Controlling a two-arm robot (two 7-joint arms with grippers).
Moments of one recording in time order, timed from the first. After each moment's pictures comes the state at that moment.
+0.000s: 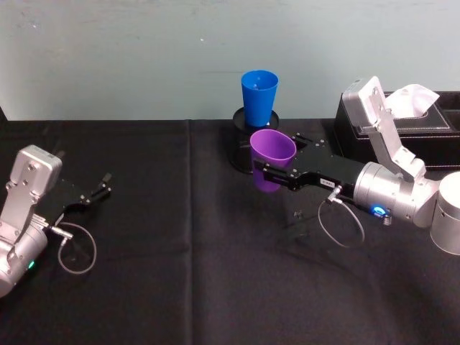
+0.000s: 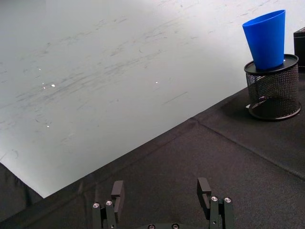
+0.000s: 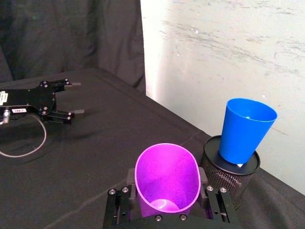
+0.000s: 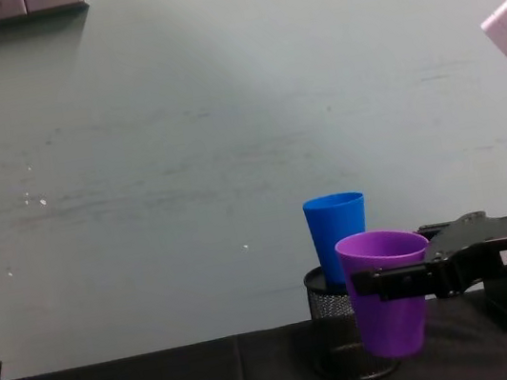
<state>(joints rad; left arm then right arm) -0.20 0.60 0.45 -1.41 -0.25 -0.12 0.03 0.44 0.48 -0.47 -1.41 0.38 0.13 0.55</state>
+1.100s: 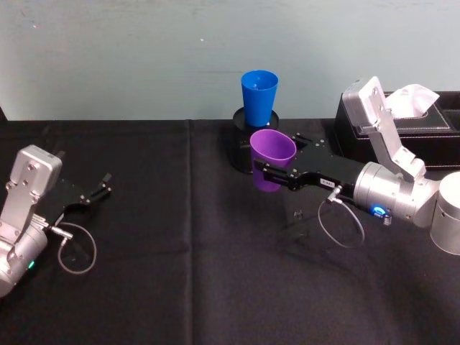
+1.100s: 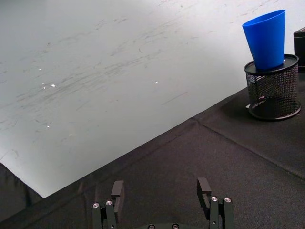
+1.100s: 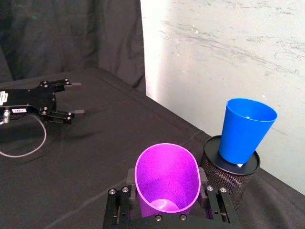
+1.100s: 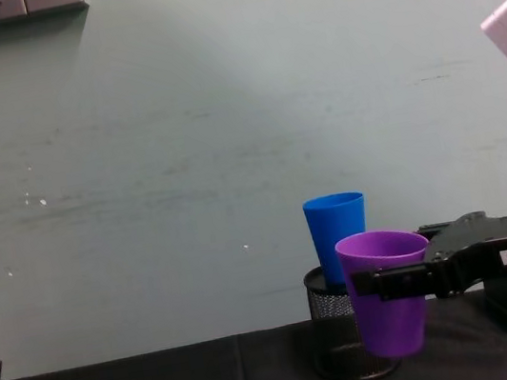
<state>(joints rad) -0.20 0.60 0.45 -1.41 -0.25 -0.12 0.03 0.44 0.48 -0.47 -1.41 0.38 0.13 0.55</state>
